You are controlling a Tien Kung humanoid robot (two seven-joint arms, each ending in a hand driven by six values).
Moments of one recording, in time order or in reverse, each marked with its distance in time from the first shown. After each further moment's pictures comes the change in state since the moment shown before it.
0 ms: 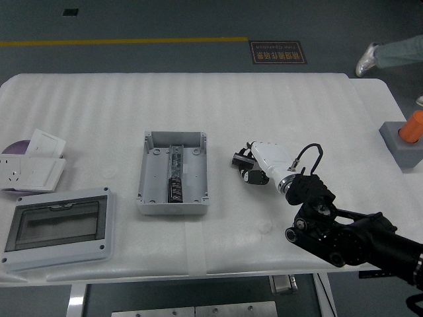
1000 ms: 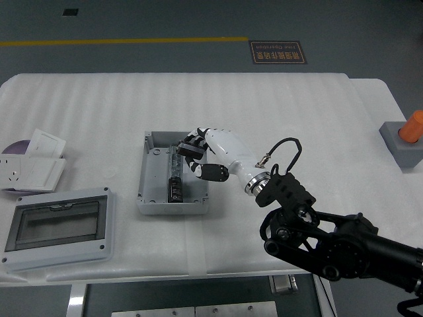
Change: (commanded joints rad) left arm 0.004 -0.003 0.004 0.000 -0.005 0.002 0.006; right arm -0.003 0.022 0.007 0.340 -0.018 -0.056 0.027
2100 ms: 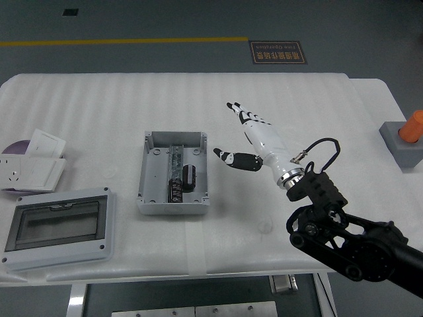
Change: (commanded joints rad) left arm 0.004 0.016 0.006 0.000 0.008 -0.001 0.007; right arm -0.159 -0.132 0.266 0.035 -0.054 -0.042 0.035
